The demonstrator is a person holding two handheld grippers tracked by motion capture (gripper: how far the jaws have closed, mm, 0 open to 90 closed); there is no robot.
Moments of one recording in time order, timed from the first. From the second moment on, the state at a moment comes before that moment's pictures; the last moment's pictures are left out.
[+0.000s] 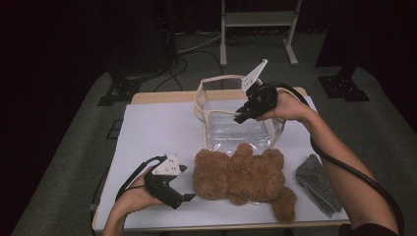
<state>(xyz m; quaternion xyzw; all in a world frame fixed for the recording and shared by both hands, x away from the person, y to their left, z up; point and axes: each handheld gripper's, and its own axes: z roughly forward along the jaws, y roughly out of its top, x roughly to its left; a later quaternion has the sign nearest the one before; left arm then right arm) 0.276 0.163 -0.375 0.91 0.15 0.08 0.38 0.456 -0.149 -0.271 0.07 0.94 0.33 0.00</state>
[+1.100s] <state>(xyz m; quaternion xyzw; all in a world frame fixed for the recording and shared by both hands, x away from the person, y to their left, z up) 0.271 0.163 -0.377 0.91 0.15 0.08 0.39 0.371 -0.169 -0.258 0.04 0.93 0.36 0.00</state>
